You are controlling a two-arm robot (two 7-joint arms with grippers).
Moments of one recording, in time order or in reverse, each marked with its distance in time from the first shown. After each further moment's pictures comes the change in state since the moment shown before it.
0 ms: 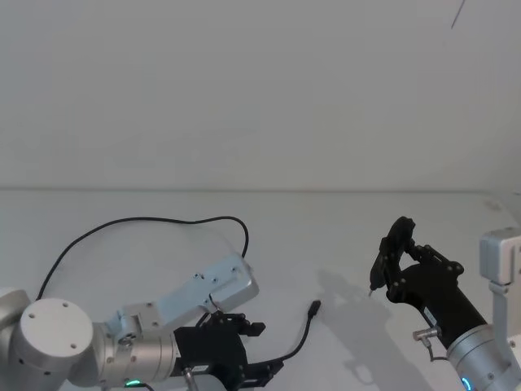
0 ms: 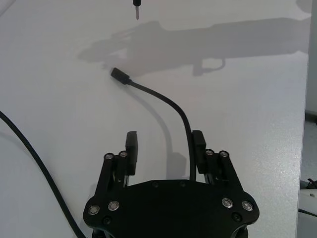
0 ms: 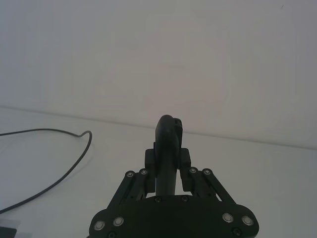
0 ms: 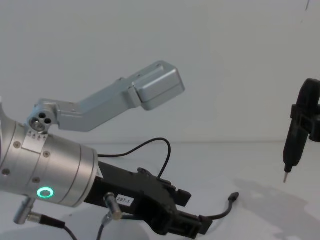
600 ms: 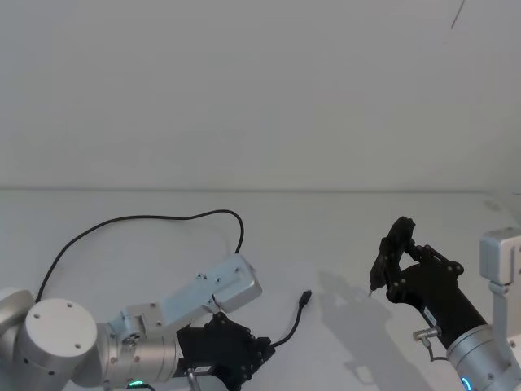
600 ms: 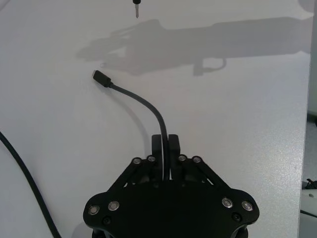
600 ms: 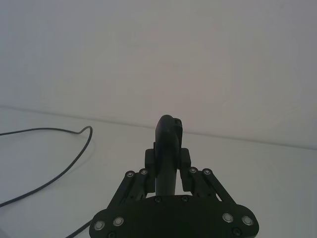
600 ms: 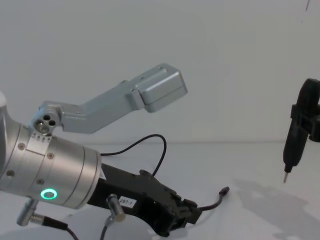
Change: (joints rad) left arm -0.004 -0.009 0.005 0.009 0.002 0.008 0.003; right arm 0.000 0.000 0.000 0.000 0.000 0.000 0.000
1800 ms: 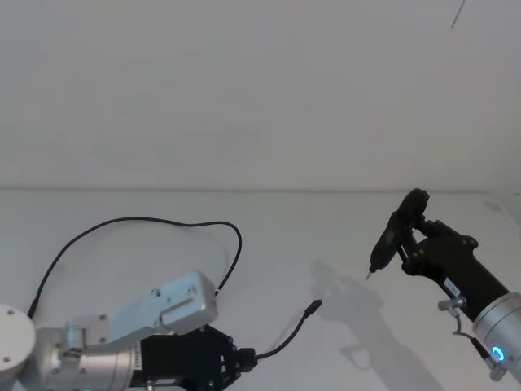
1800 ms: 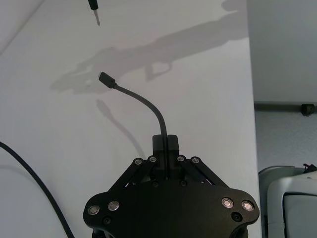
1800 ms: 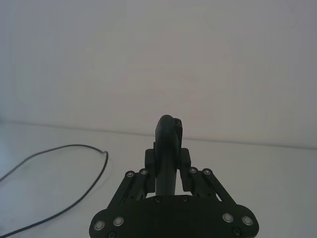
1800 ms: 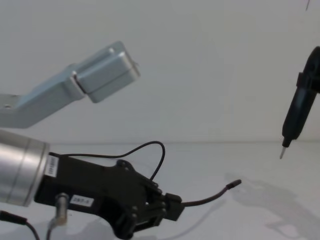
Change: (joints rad) left arm 0.032 0.133 -0.027 -0.035 -0.042 -0.253 -0.145; right arm 0.029 0.027 0.084 -0.093 0.187 0.173 0.106
